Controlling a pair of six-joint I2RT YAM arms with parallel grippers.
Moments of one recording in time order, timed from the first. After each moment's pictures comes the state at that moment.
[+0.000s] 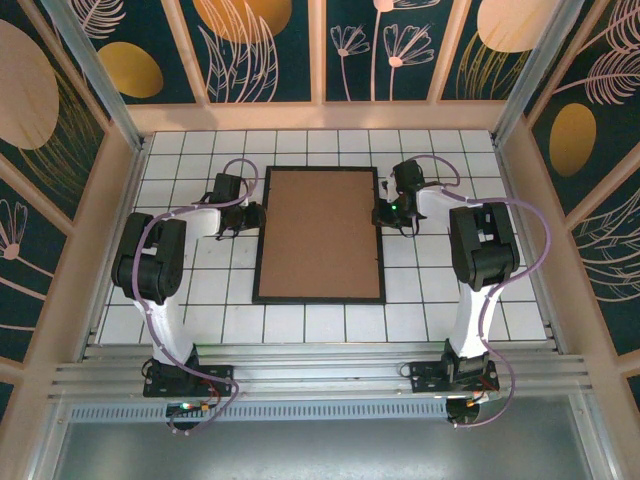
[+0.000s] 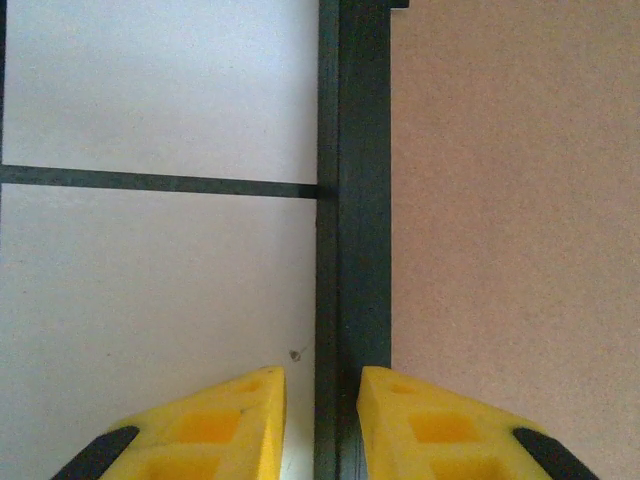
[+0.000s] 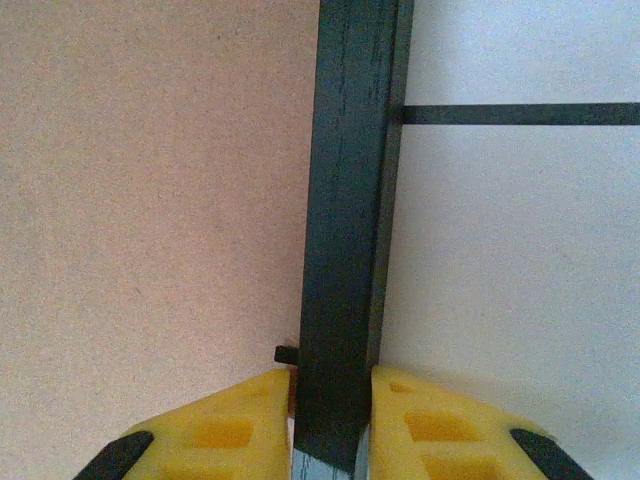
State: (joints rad) left arm -0.22 1.91 1.08 -0.11 0.24 -0.40; right arm 0.25 1.98 1.27 -0.45 -0.30 0.25
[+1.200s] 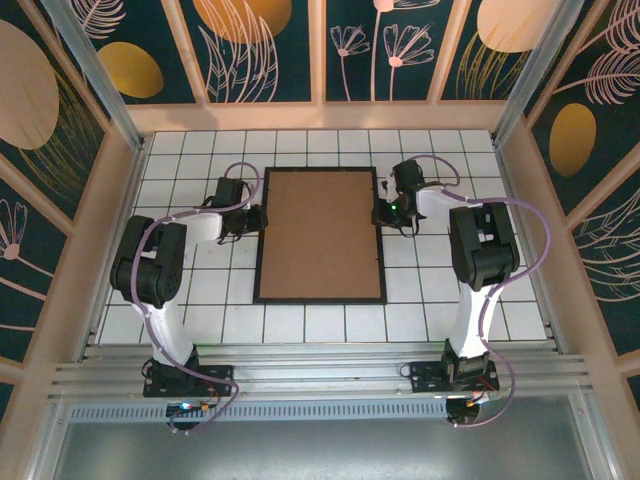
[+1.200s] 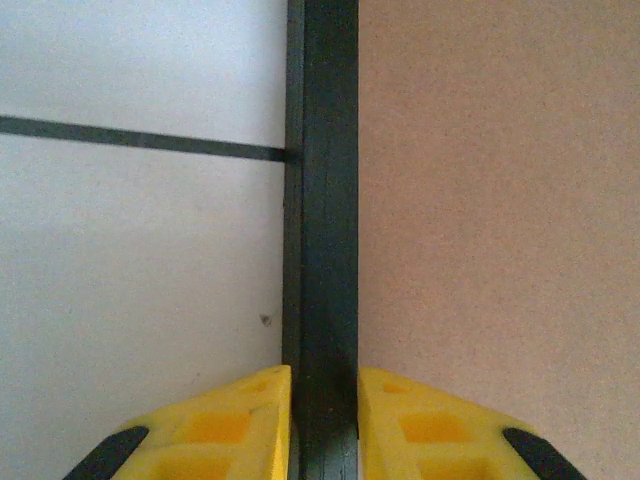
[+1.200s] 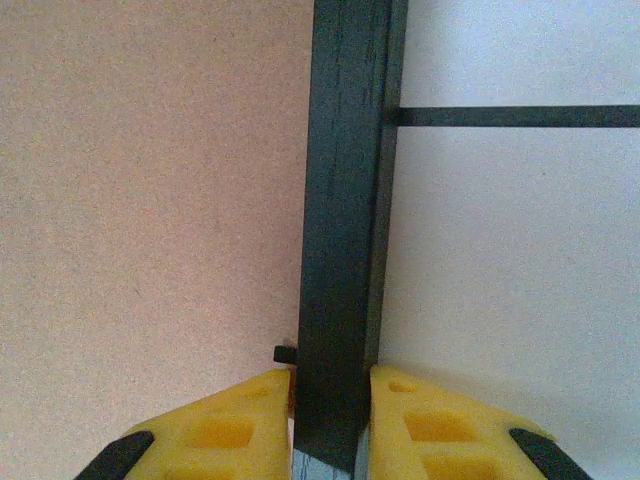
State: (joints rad) left arm -0.24 1.88 1.03 -0.08 0.23 -0.44; right arm 0.25 1.98 1.27 -0.45 -0.30 0.25
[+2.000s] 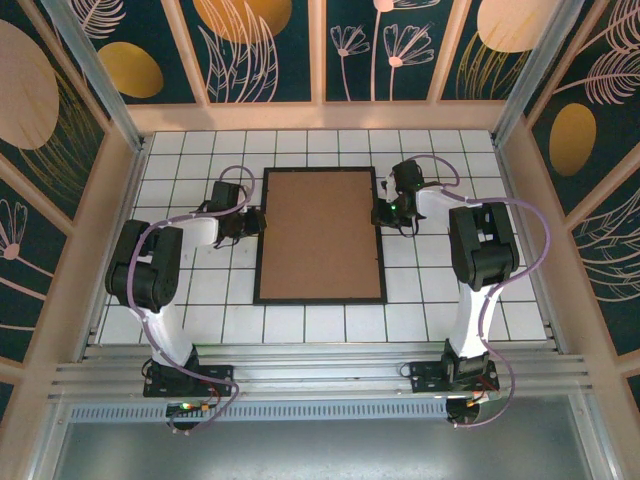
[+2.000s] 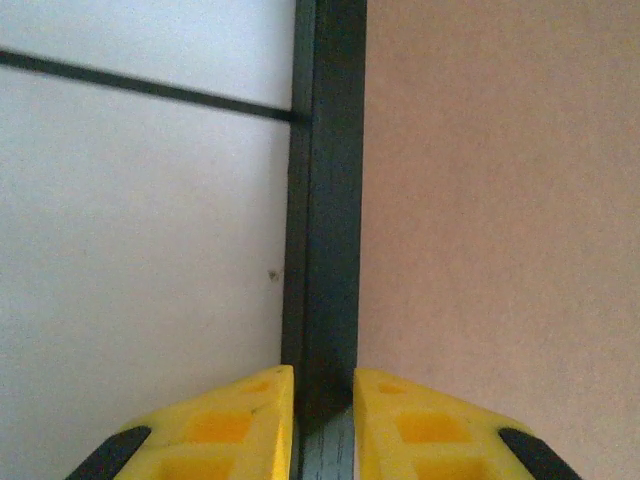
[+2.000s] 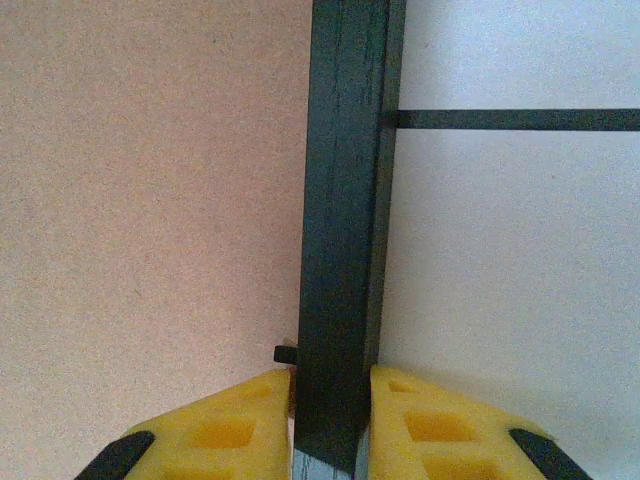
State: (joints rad) left arm -0.22 1.84 0.97 -0.05 0.28 -0.49; right arm 0.25 1.98 1.27 -0.45 -0.30 0.25
